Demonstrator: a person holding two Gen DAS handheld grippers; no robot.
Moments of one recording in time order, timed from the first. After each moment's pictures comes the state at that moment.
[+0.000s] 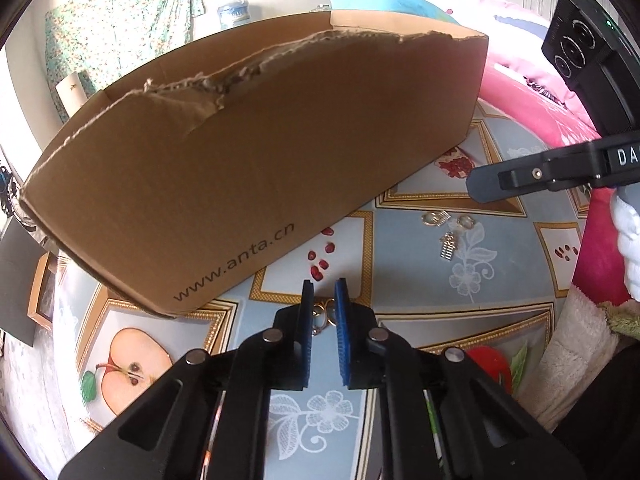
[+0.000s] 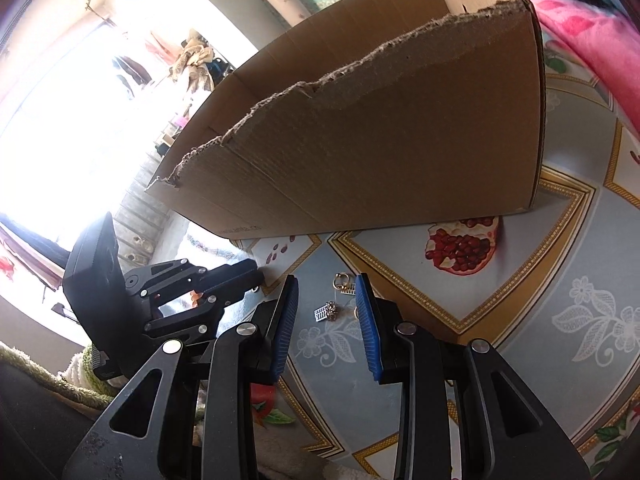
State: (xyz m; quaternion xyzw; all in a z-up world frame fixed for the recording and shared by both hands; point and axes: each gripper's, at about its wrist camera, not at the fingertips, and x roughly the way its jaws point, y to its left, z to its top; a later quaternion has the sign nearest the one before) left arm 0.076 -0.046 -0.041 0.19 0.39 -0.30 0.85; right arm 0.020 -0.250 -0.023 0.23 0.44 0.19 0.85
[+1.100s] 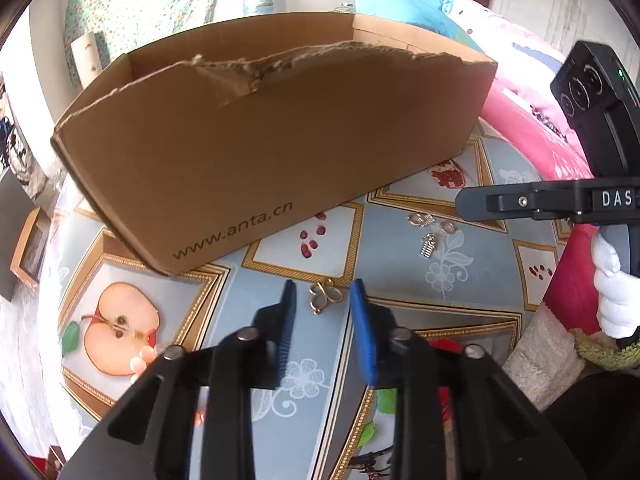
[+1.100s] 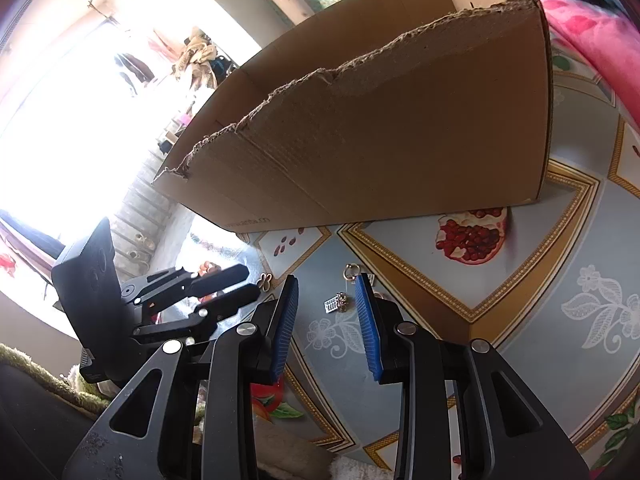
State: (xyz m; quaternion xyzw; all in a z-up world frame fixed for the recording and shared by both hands) left arm 0.066 -0.038 -0.037 0.13 0.43 -0.30 0.84; right arm 0.017 -0.243 -0.022 0.23 0.44 0.19 0.85
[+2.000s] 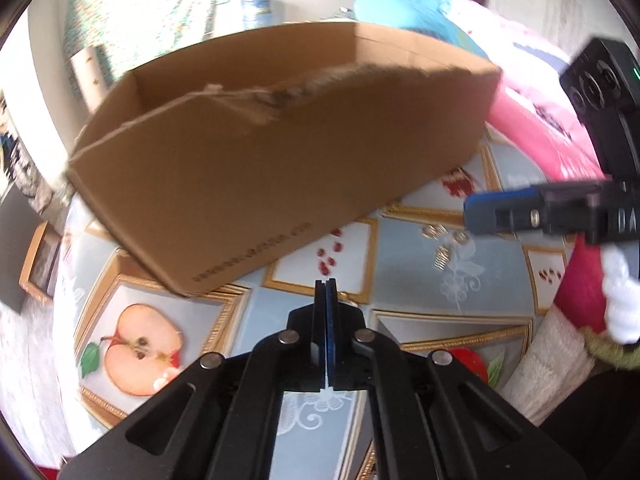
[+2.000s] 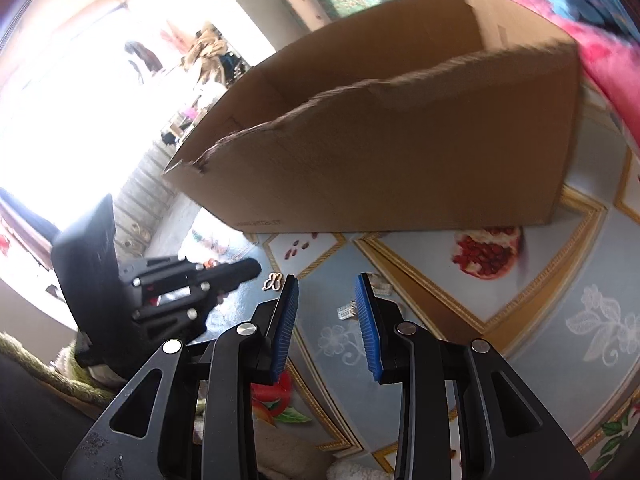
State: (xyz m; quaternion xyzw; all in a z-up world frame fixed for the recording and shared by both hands) left arm 0.078 -0.032 -0.029 0.13 0.41 -0.28 0.86; right arm 0.012 -0.219 -0.012 0.19 0.43 0.19 0.86
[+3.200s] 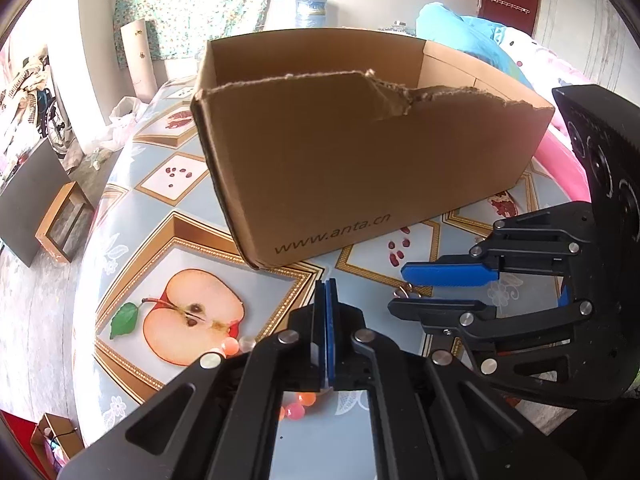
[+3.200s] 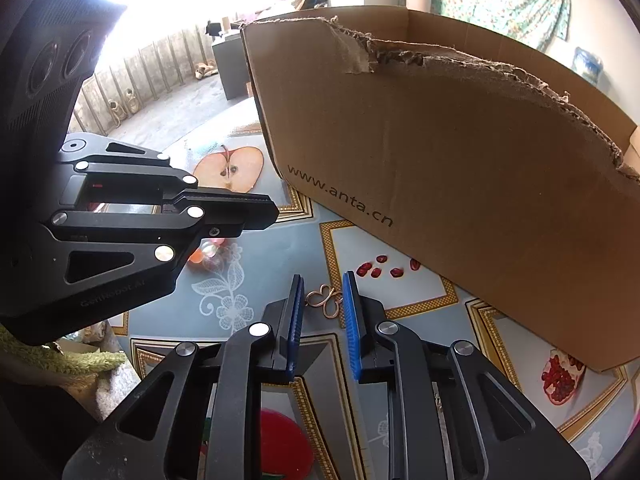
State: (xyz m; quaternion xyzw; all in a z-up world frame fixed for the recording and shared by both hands) left arm 0.082 0.009 -0.027 0.09 0.42 -0.22 0.88; right arm 0.041 -0.094 -0.035 -0.09 0.42 0.23 0.87
